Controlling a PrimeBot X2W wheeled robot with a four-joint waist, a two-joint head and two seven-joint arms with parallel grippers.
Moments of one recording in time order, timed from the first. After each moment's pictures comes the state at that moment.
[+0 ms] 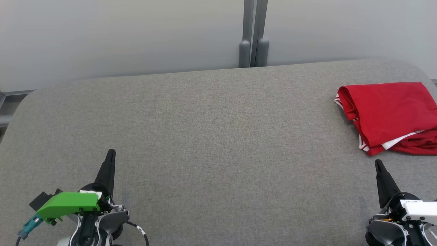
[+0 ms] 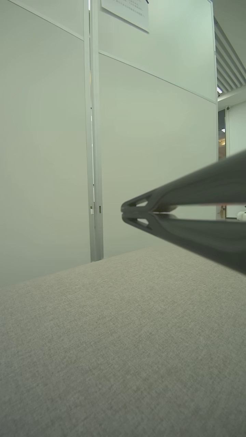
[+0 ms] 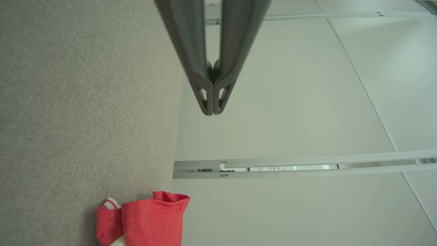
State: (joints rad) left arm -0.16 0.05 0.03 0.30 -1.62 -0.13 0.13; right arm 0.01 -0.05 -0.18 0.13 1.63 0.13 0.09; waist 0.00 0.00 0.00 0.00
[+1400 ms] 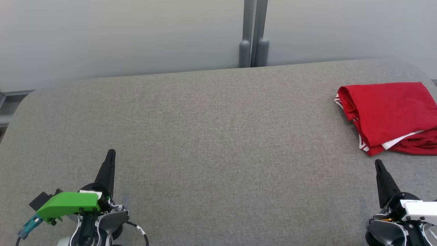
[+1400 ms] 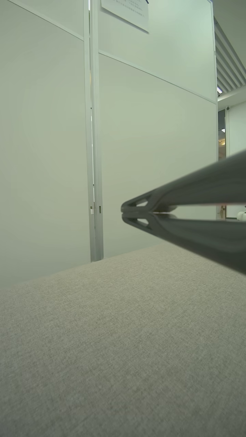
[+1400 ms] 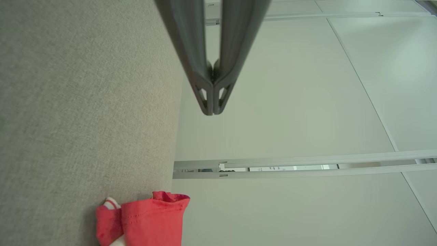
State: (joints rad) left arm -0.16 0.05 0.03 0.30 -1.62 -0.13 0.13; right arm 0.01 -0.05 -0.18 0.13 1.63 0.13 0.09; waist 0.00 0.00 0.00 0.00
